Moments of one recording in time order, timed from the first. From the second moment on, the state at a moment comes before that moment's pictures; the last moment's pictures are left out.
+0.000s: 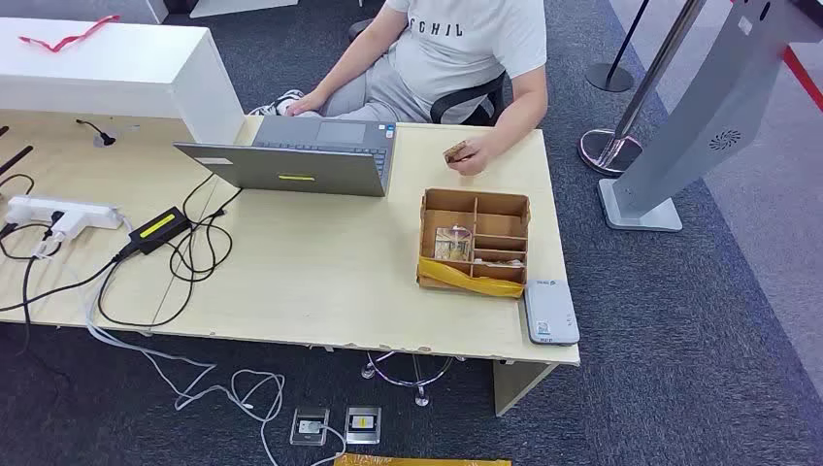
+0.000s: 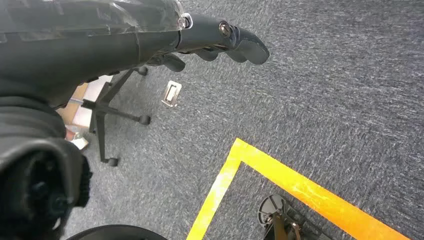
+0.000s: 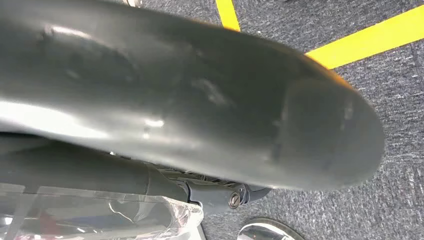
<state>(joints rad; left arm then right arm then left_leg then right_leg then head) -0.16 -0.11 -0.14 -0.02 0.49 0.67 -0.20 -0.11 -0.14 1.03 -0.23 -1.10 -0.55 0.04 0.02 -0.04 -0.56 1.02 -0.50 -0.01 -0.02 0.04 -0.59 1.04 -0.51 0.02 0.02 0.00</state>
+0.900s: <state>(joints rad) -0.16 -0.11 -0.06 -0.02 0.39 0.67 -0.20 -0.11 -0.20 1.03 -0.23 -1.18 -0.57 -0.03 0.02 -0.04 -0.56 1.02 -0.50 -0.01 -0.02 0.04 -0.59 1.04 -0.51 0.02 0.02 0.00</state>
